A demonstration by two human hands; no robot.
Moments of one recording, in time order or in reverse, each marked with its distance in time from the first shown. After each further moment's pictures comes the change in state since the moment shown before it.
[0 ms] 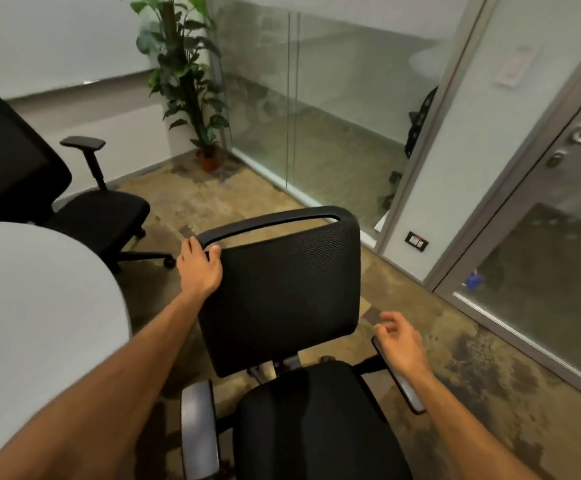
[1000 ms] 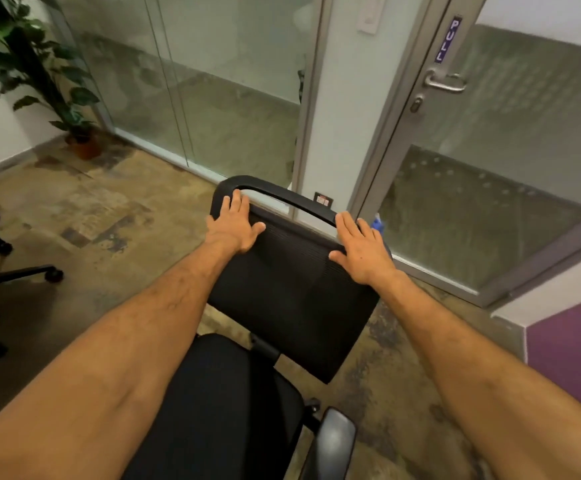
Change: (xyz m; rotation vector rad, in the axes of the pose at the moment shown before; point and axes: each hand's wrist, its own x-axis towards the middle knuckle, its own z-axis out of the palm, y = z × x) left_hand -0.046 0.227 0.210 0.532 -0.497 0.510; right_hand 0.084 0.049 -0.154 -0.747 0.024 -0.262
